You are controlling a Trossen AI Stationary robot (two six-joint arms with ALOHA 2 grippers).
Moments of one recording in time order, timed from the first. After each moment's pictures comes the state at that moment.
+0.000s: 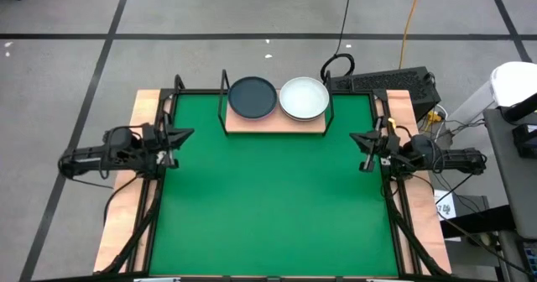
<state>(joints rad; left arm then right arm) 0.04 0.07 0.26 0.05 -0.18 0.12 0.05 0.00 0.06 0.27 0.31 -0.30</state>
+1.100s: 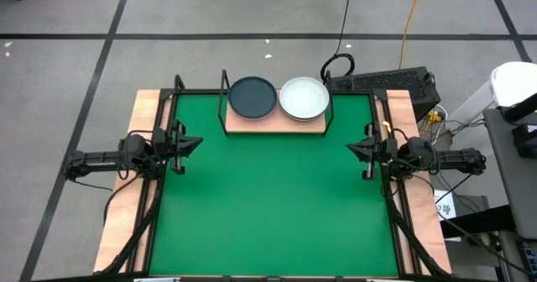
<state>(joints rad) 0.05 0.01 0.01 0.30 -0.11 -0.11 0.05 0.00 0.02 0.34 0.13 -0.15</state>
